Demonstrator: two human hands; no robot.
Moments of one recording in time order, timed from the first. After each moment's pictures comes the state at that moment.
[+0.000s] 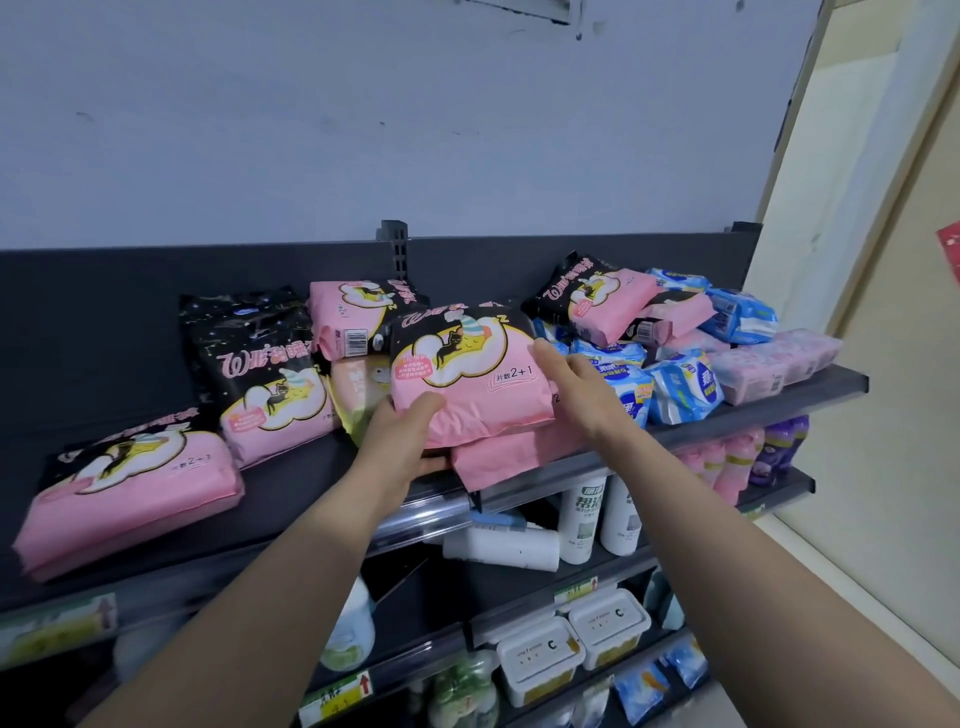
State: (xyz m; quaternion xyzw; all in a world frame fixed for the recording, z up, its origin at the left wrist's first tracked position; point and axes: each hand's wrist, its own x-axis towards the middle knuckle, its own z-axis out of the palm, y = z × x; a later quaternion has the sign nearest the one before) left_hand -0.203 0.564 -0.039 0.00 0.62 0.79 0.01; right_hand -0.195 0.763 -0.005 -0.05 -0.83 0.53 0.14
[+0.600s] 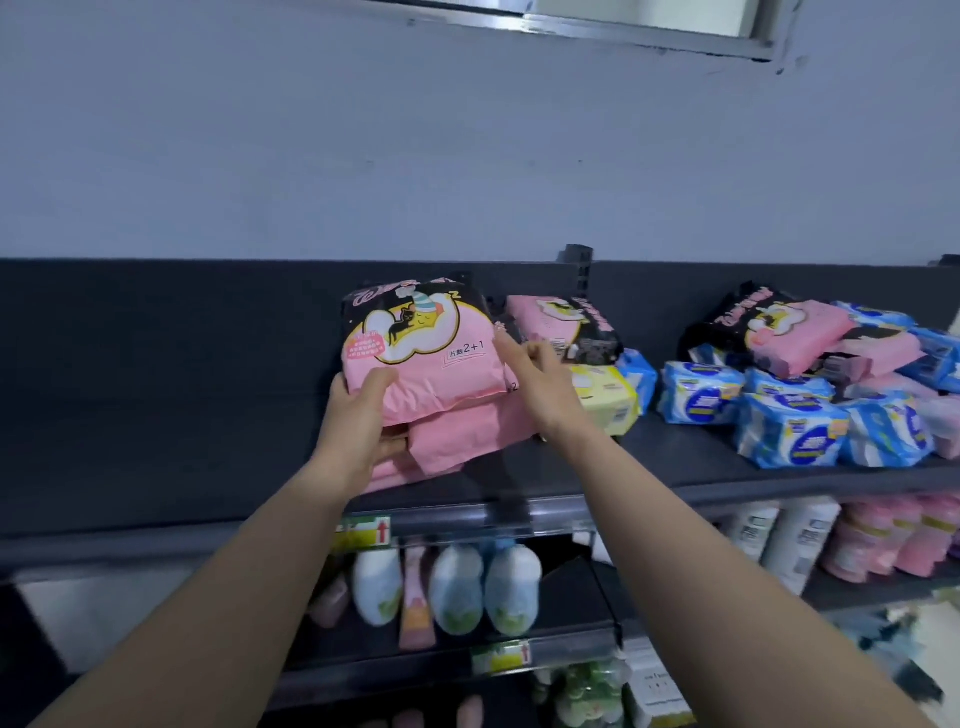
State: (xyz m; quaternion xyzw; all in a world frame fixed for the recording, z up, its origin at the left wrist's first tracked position) left_hand -0.135 0.324 -0.011 -0.08 0.60 0.78 -0.15; right_hand -0.176 0.515 0.016 0.09 -0.78 0.61 0.08
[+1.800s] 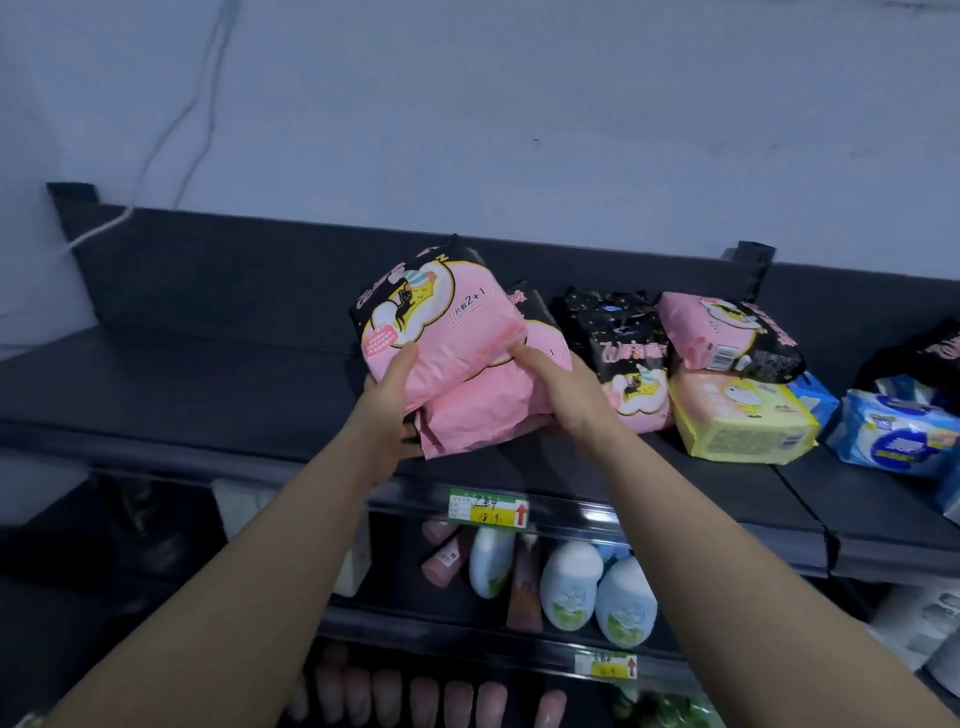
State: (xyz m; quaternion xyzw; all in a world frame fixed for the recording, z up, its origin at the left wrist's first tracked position) left_hand -0.098 0.194 -0.029 -0.22 0.57 0.79 -0.12; right_hand -0.172 0.378 -0.003 0.12 -0.74 0.66 -0.06
